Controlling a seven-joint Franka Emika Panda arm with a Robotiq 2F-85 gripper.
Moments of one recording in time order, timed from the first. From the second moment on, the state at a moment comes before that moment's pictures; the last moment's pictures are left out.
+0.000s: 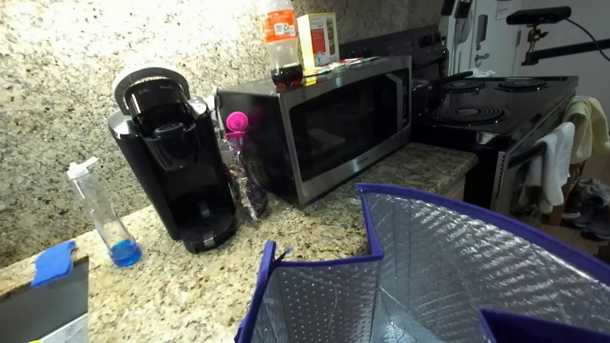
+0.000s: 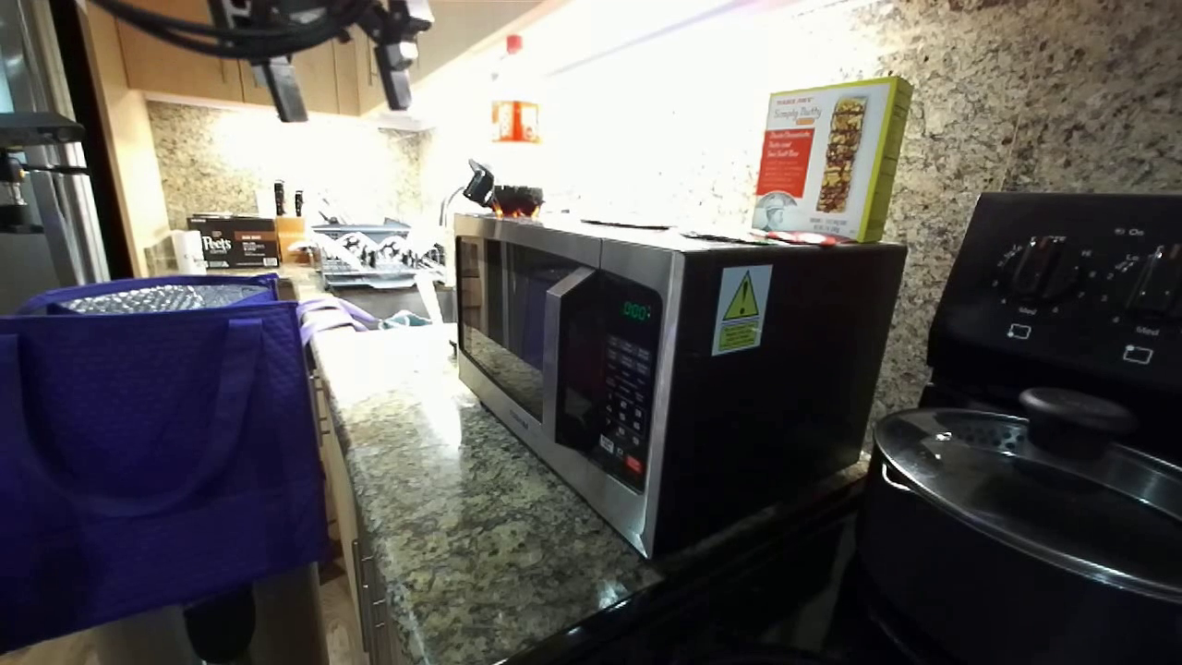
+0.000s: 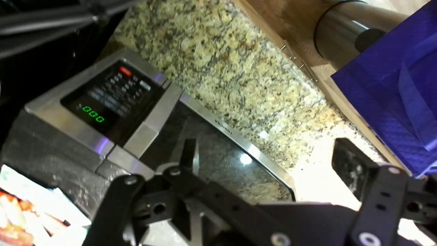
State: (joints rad) arm 0.11 -0.44 -0.22 -2.10 -0.08 1.89 -0.58
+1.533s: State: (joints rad) arm 0.09 0.00 -0.08 -1.49 0.00 2.01 -0.94
